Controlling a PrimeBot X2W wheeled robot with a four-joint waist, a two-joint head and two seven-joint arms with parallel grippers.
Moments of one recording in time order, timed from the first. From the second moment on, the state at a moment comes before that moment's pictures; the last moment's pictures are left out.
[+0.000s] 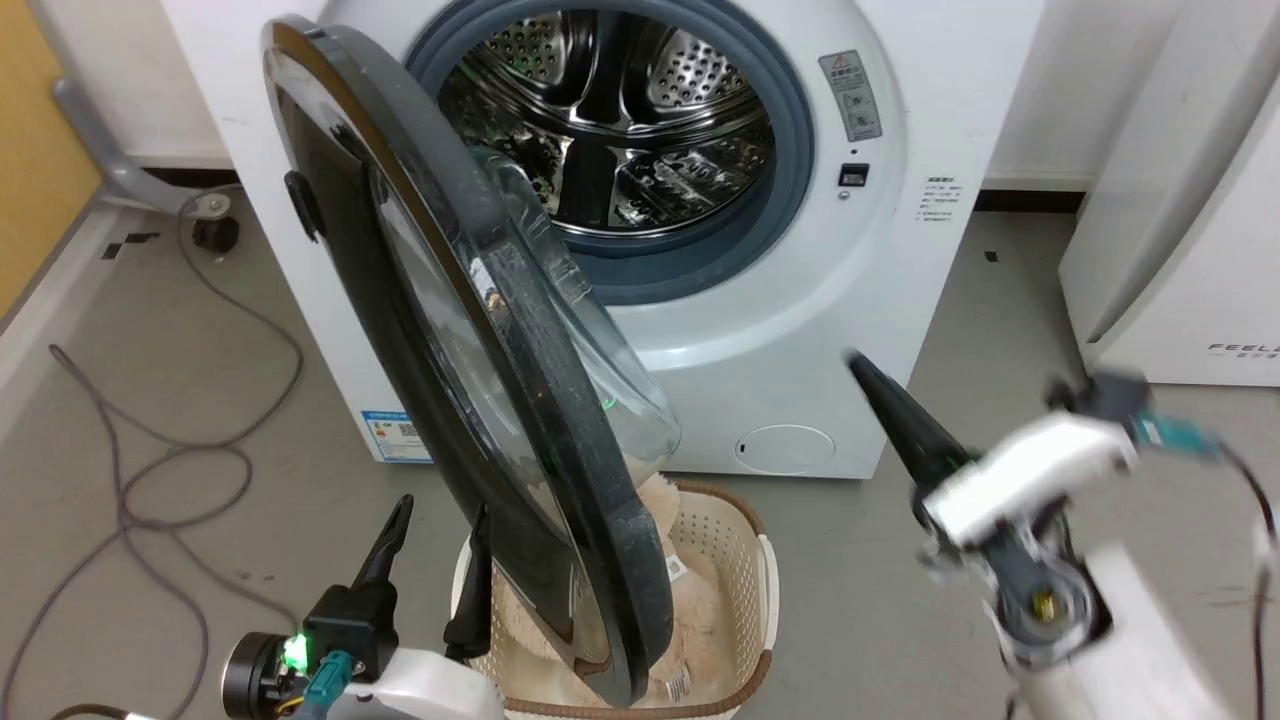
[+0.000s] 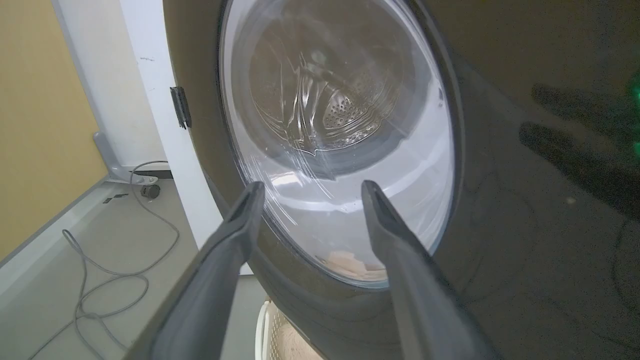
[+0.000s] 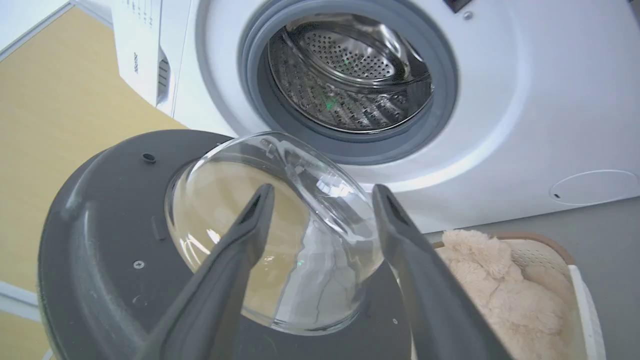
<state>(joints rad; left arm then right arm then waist) -0.05 0.12 -0.18 0.19 -0.15 0.04 -0.26 -0.42 -0.10 0.21 0.39 1.13 0.13 0.18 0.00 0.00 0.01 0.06</state>
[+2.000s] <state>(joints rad) -0.04 0.14 -0.17 0.19 -0.21 0.08 -0.26 0.12 -0.05 -0.08 -0.01 0.10 0.13 -0.14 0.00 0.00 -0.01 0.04</state>
